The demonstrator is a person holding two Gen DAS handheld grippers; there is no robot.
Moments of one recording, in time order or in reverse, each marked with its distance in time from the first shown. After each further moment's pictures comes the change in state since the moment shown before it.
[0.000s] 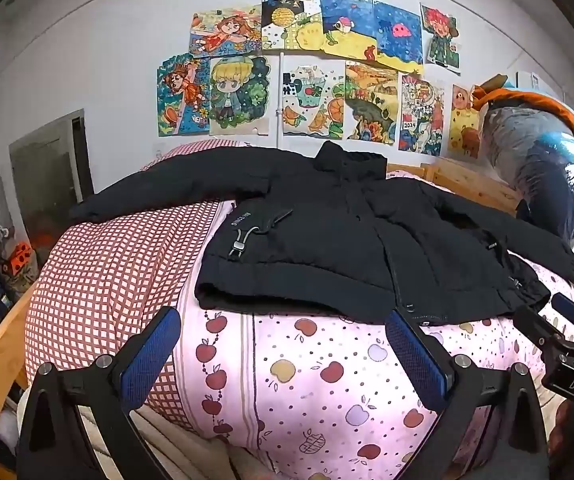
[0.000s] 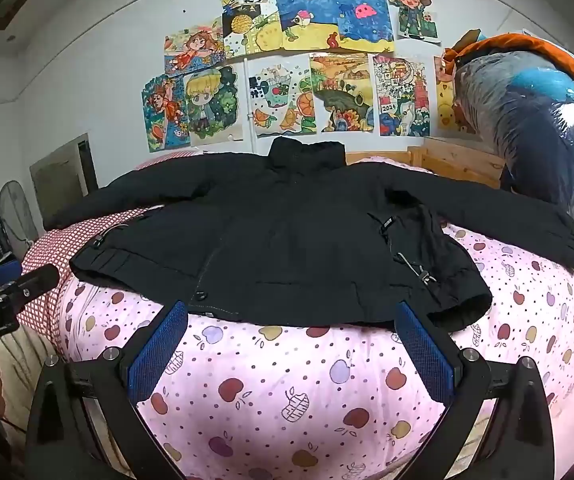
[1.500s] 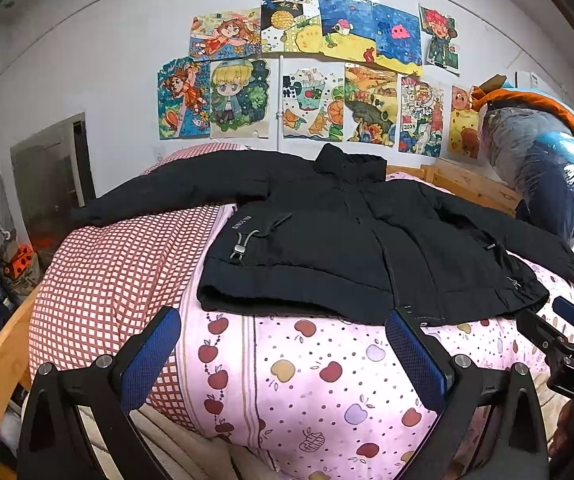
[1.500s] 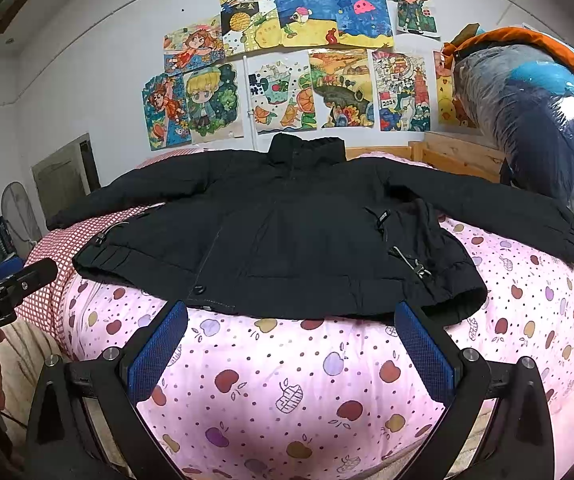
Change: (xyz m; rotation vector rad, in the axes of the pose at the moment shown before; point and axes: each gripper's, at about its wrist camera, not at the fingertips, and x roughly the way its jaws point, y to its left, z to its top) left arm -0.004 -0.005 -0.003 0.007 -0.012 0.010; right arm -0.005 -0.009 -0.008 -0.001 0.017 0.016
